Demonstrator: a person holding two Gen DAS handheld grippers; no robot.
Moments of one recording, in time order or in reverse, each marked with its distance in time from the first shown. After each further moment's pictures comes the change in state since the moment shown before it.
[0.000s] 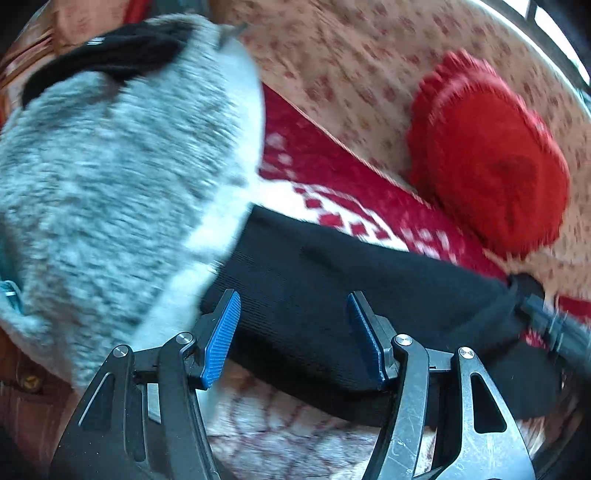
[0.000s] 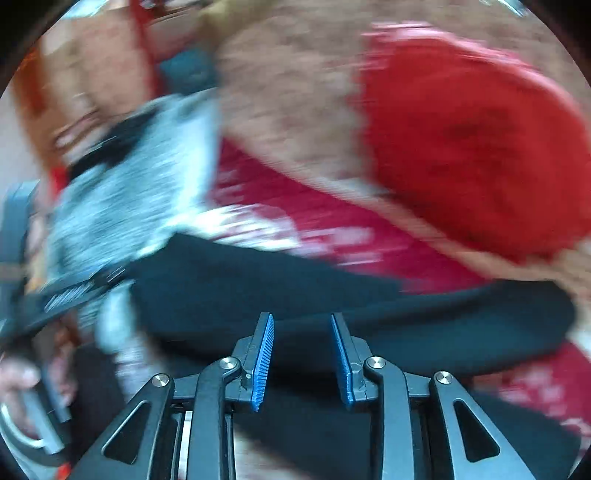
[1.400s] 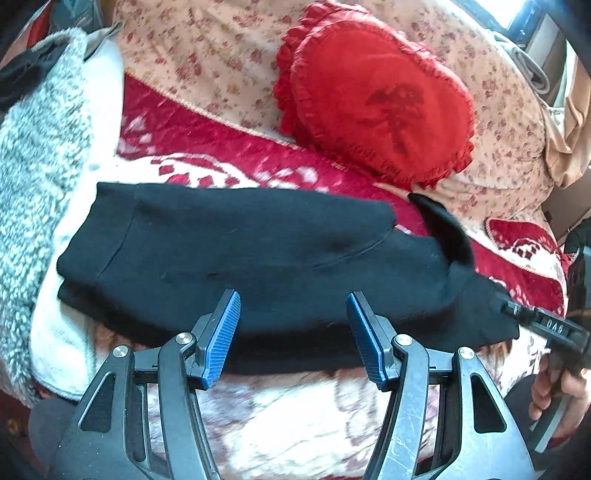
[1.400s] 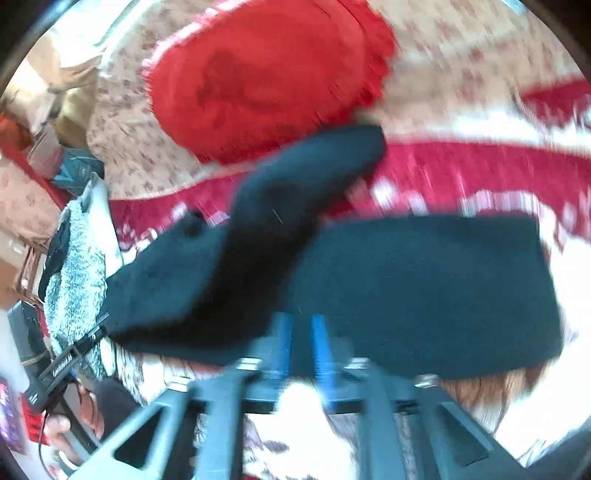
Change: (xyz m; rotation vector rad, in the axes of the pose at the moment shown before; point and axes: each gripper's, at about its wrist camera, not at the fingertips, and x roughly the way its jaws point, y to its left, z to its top) left arm -0.016 -0.078 -0.036 0.212 0.072 -0.301; right arm -0.087 -0.126 -0.117 0.521 0.040 -0.024
